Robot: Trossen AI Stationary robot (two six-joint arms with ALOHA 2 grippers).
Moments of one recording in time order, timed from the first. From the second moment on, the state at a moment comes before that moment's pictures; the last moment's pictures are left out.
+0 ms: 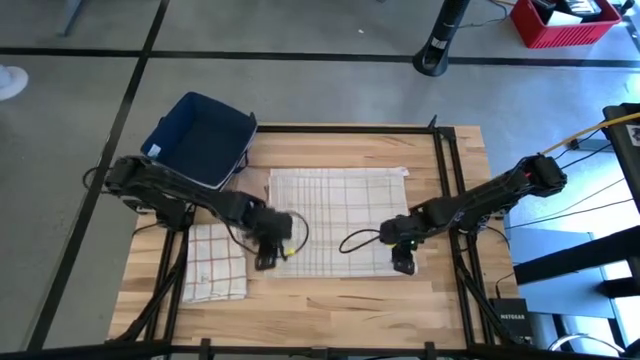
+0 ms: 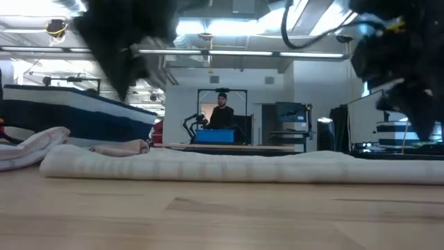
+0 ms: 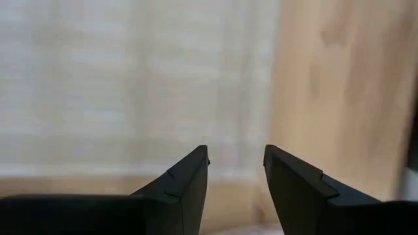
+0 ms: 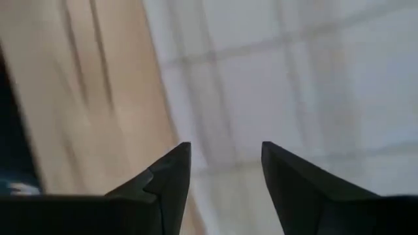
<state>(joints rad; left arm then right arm) -0.22 1.57 1.10 -0.75 0.14 -0.37 0.30 1.29 0.69 -0.62 -0.24 0.57</state>
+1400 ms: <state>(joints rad) 0.02 1.87 1.11 -0.79 -0.03 -0.03 0.02 1.28 0.62 -0.61 0.01 0.01</state>
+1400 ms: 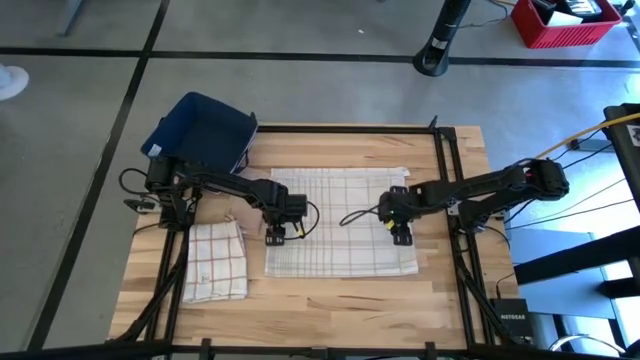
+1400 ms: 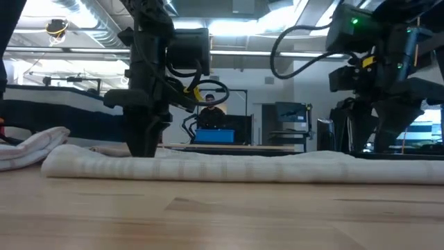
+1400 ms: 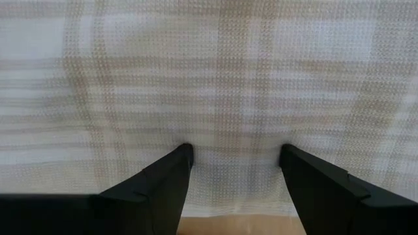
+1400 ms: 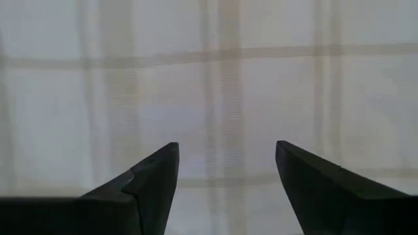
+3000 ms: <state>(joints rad) 0.02 1.87 1.10 -0.79 -0.07 -0.05 -0.08 1.47 0.60 -0.56 -0.09 -0.09</state>
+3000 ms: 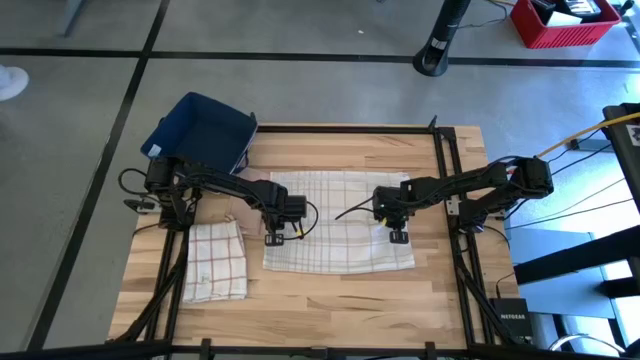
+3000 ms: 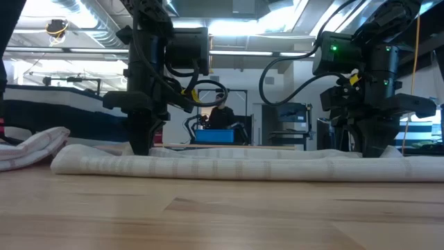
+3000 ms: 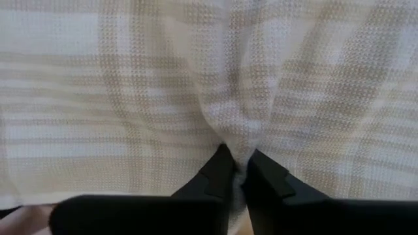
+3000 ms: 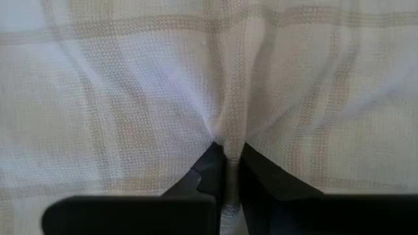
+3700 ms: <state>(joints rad) 0.04 1.83 1.20 -0.85 -0.01 0.00 -0.08 1.46 0.60 -0.56 -0.07 -0.08</state>
